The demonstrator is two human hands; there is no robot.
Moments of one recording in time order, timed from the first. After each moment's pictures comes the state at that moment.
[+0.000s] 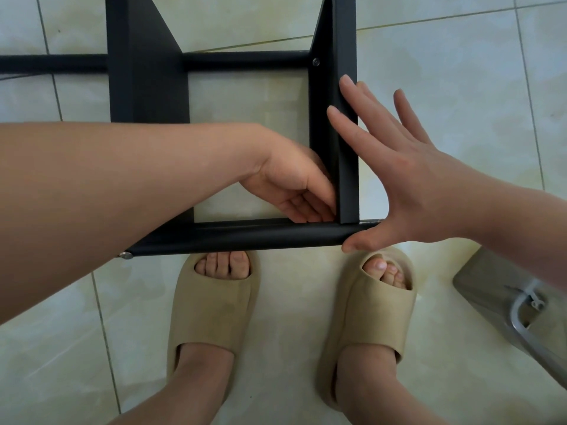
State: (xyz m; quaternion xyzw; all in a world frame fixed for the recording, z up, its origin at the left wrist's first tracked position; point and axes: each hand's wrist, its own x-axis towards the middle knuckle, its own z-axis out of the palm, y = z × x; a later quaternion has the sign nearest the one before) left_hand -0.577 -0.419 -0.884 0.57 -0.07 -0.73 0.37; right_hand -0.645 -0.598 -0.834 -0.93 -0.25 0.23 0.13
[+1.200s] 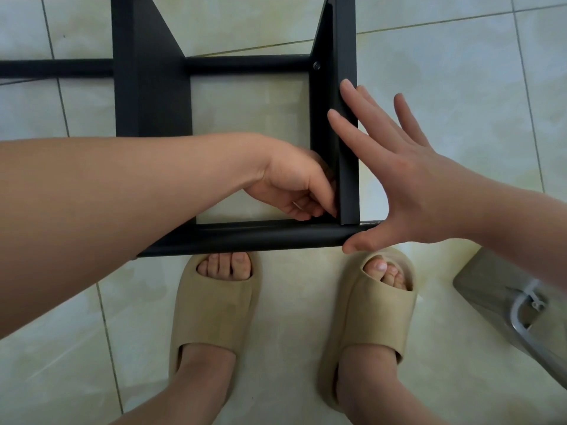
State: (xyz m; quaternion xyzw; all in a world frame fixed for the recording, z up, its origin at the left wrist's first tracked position) left_hand -0.578 -0.419 -0.884 0.56 -0.05 -0.72 0.40; right_hand -0.645 -0.597 -0.834 -0.93 -0.25 0.23 0.13
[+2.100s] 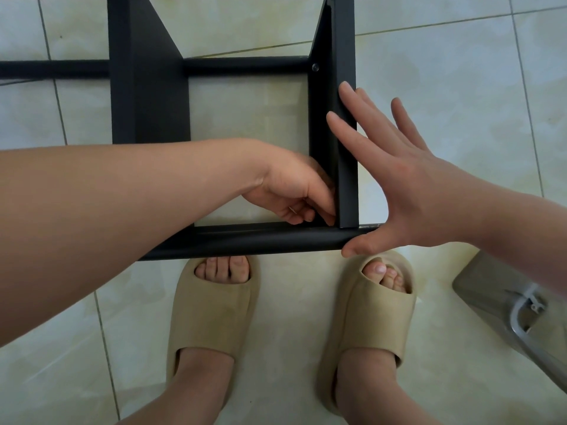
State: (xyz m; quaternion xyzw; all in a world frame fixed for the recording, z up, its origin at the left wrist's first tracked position) left_hand -0.582 -0.419 -0.887 0.58 -0.06 -0.71 0.39; right_hand -0.644 -0.597 -0.833 -0.93 -0.25 0.24 0.15
